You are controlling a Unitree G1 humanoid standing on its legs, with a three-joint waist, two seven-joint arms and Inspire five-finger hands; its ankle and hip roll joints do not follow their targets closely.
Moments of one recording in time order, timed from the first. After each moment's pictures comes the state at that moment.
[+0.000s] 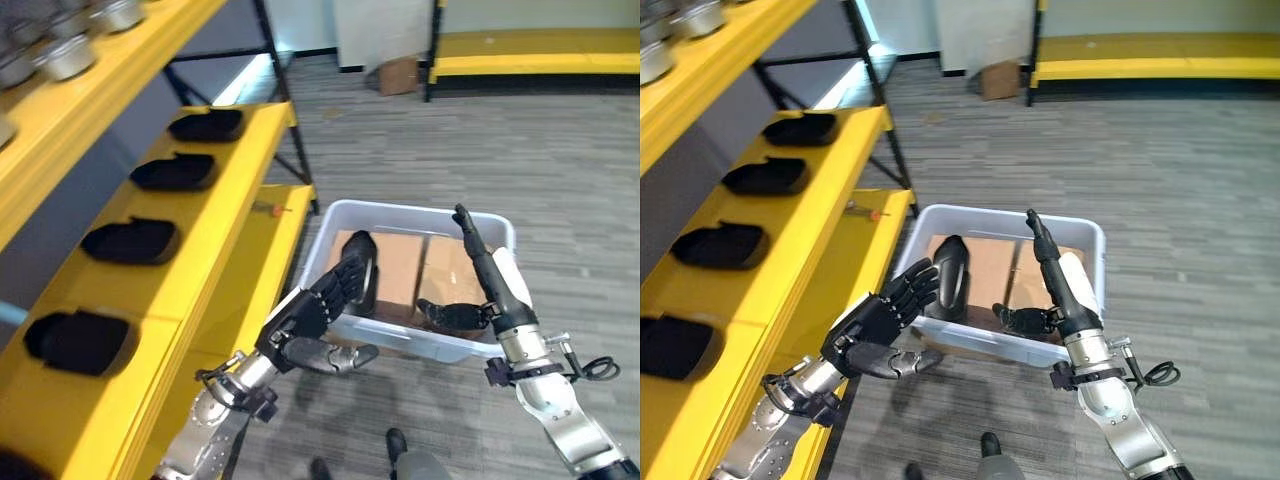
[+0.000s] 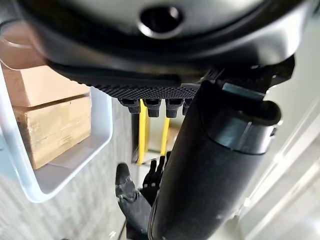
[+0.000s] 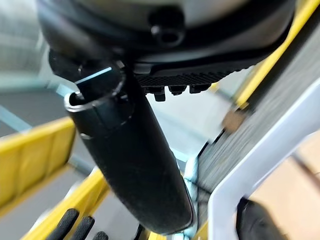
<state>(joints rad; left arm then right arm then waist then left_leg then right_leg) 0.06 0.54 -0.31 -0.08 -0.66 -0.28 -0.40 0.10 -0.61 0.19 -0.07 -0.12 -0.32 -0.29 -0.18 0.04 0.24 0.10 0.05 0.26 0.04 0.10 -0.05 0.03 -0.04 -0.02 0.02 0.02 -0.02</state>
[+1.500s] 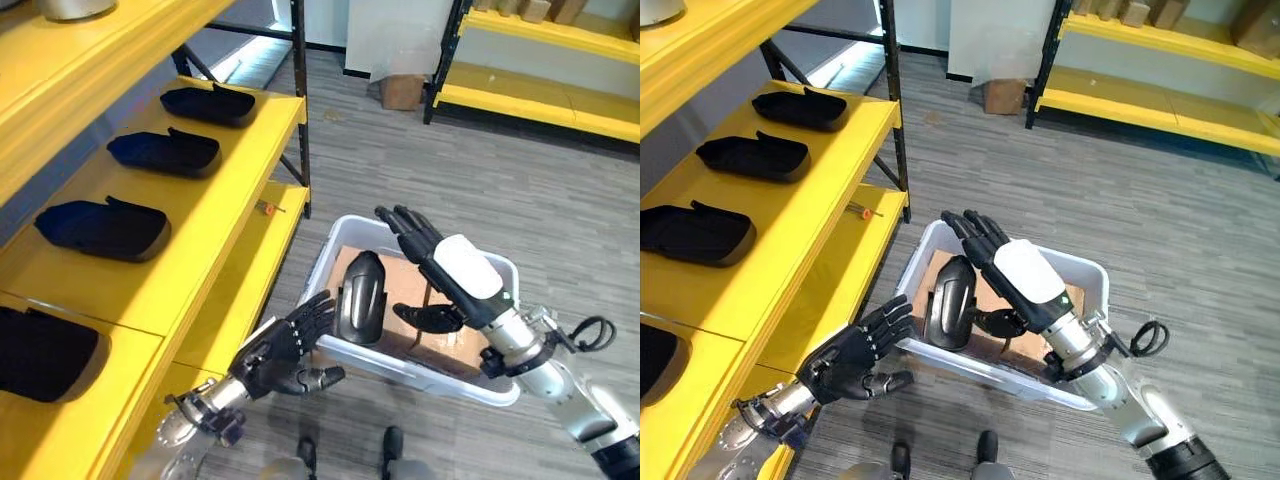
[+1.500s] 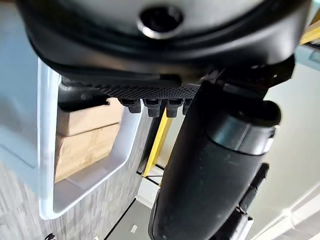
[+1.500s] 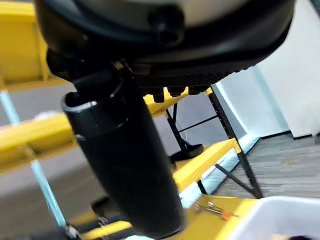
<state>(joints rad) 0.23 0.63 -0.28 -0.06 -0.79 -0.16 -0.49 -0.09 -0.90 0.25 -0.15 -0.45 -0.44 -0.16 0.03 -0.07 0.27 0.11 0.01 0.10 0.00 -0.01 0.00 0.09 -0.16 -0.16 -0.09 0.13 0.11</state>
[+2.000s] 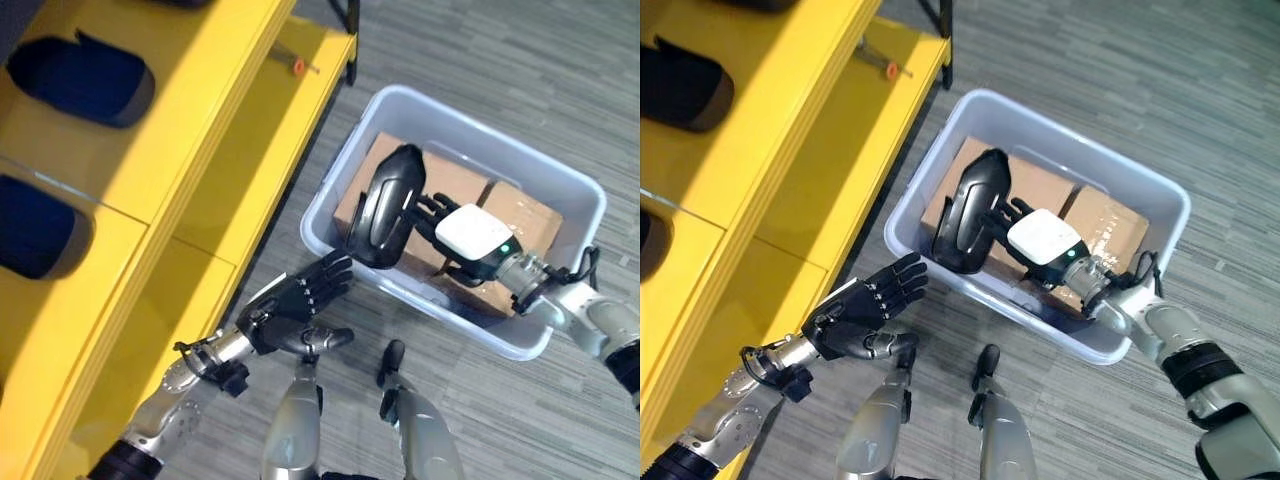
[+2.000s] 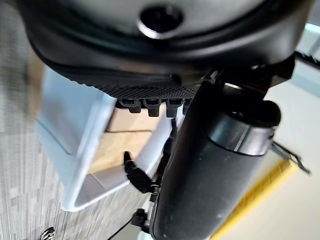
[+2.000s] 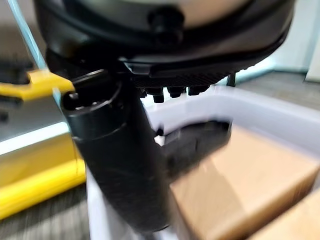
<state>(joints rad) -0.02 0.73 -0.36 -0.02 -0.94 -0.15 -0.51 -0.56 -0.94 0.61 0.44 -0.85 -0.40 -0.32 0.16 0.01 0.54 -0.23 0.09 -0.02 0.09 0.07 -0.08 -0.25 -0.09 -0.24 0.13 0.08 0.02</state>
